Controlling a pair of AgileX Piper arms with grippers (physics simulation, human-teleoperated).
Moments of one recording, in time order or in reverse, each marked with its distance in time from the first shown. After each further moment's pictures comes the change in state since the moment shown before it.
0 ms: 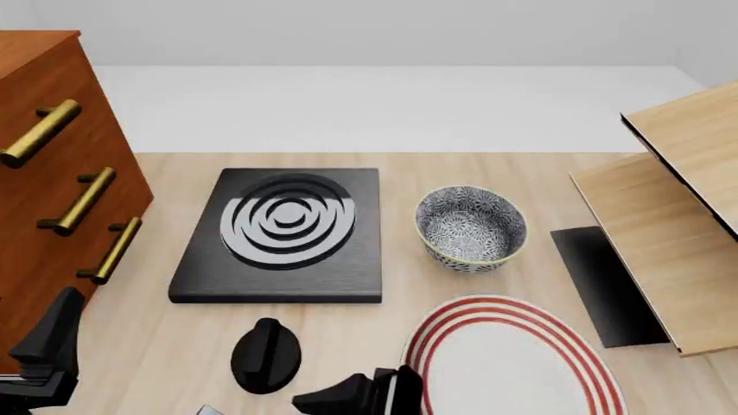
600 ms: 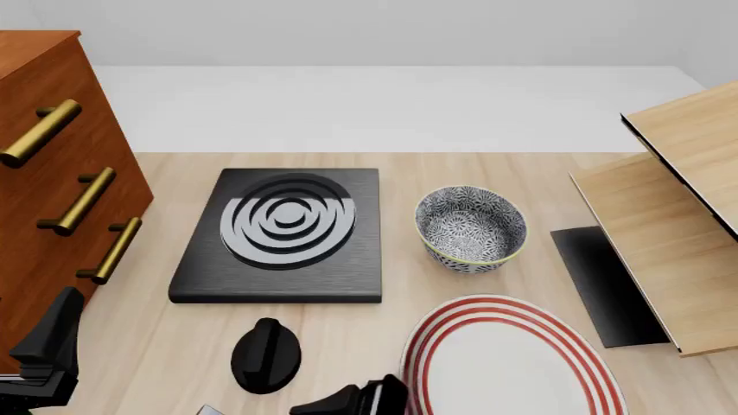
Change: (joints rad) left arm 0.000 0.000 0.000 0.000 0.000; right arm 0.001 0.109 -0.002 -0.069 0.049
